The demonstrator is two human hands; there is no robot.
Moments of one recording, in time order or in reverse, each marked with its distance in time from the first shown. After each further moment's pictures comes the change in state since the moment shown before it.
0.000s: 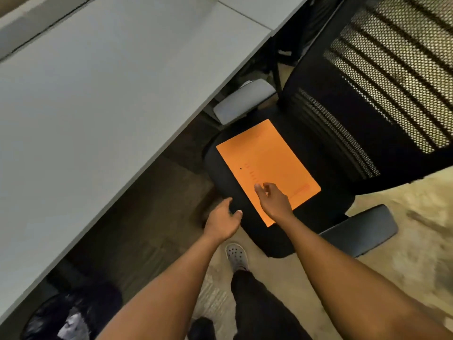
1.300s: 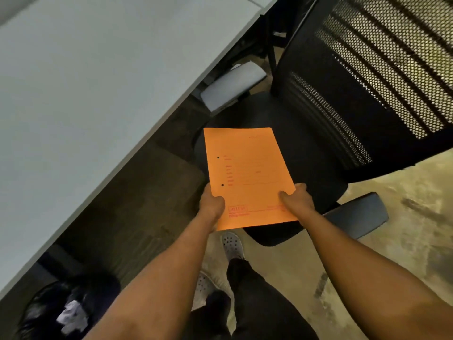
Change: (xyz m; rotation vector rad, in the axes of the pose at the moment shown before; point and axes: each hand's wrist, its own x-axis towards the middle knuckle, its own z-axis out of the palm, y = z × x) left_hand 0.012 0.014 0.018 -0.557 0.124 -0.224; right_hand 0.004 0.067 -0.055 -0.016 0.060 0.364
